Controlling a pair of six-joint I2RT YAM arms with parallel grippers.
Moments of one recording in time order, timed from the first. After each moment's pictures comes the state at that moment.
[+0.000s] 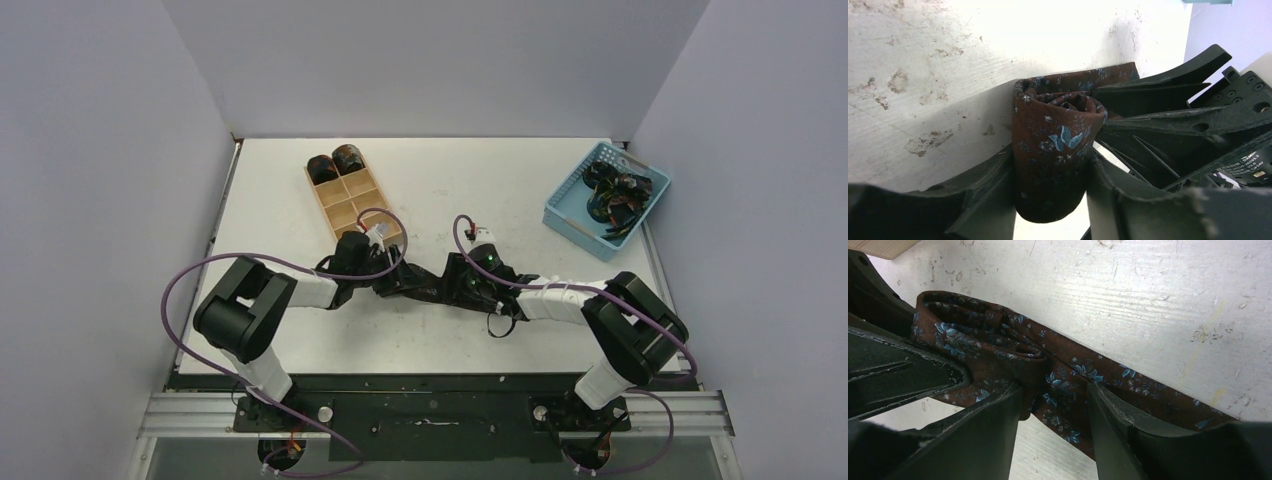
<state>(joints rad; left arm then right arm) -0.50 1.70 0.63 0.44 0.48 -0.87 0.69 1.57 0.64 0.22 -0.01 0.63</state>
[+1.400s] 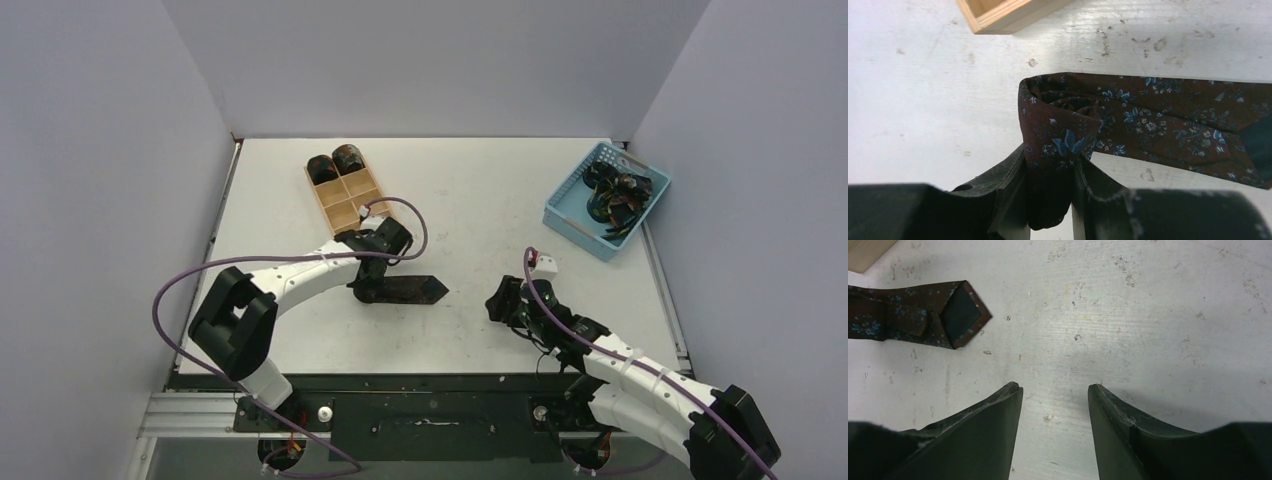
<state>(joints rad) -0.70 1.60 1.06 -0.72 -0.47 -0.62 0.66 0.87 0.33 -0.12 0.20 0.67</state>
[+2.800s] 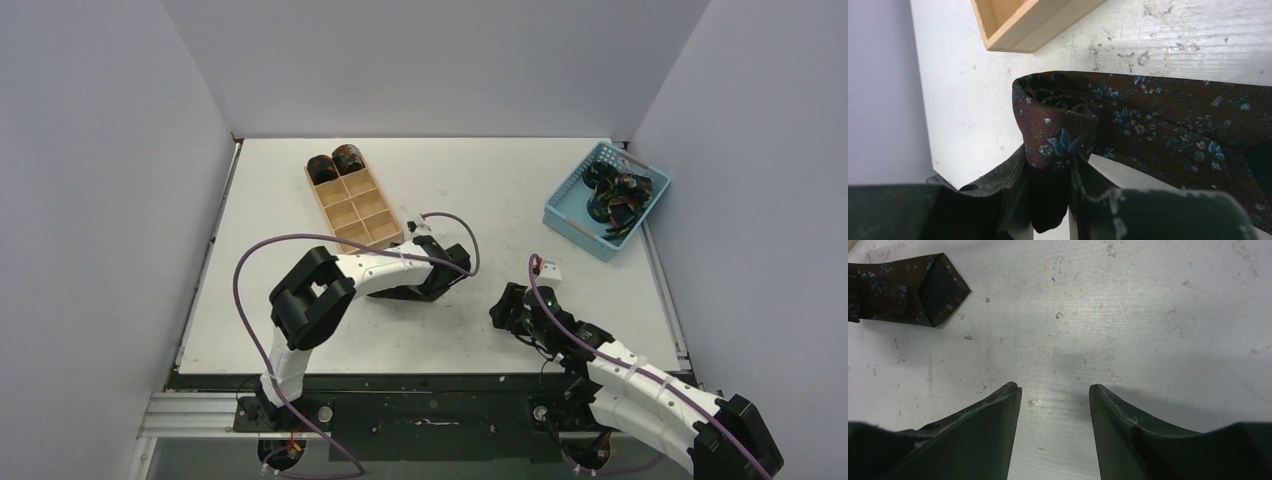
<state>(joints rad) -0.96 2.01 1.45 -1.14 -0.92 -0.84 0.65 0.82 0.29 -0.17 0.19 0.70</state>
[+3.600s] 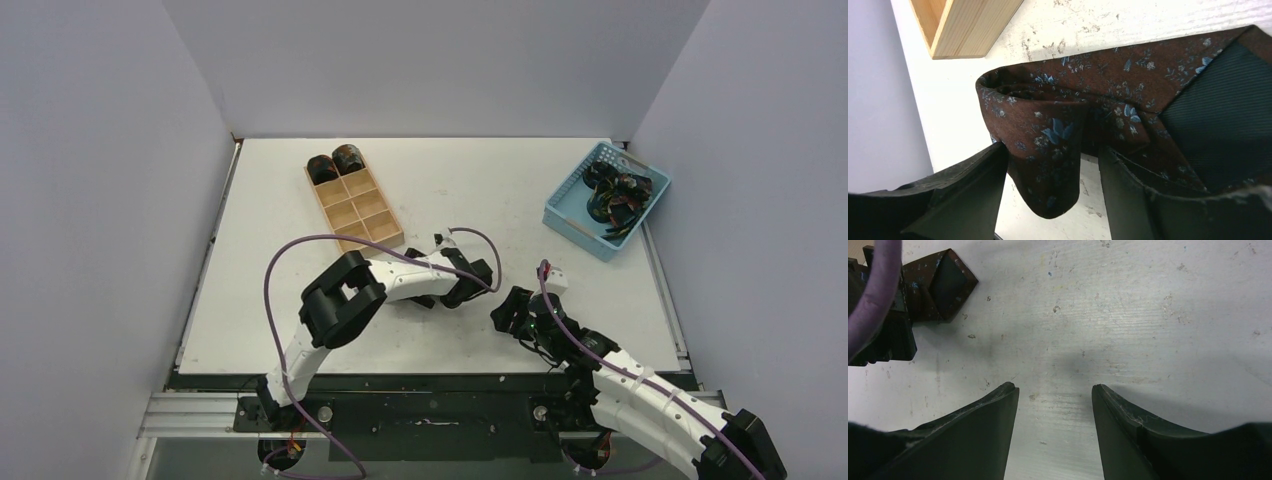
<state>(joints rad) -1.05 2.19 1.58 -1.17 -0.91 -0.80 0.66 0.73 0.23 -0.19 0.20 0.77</state>
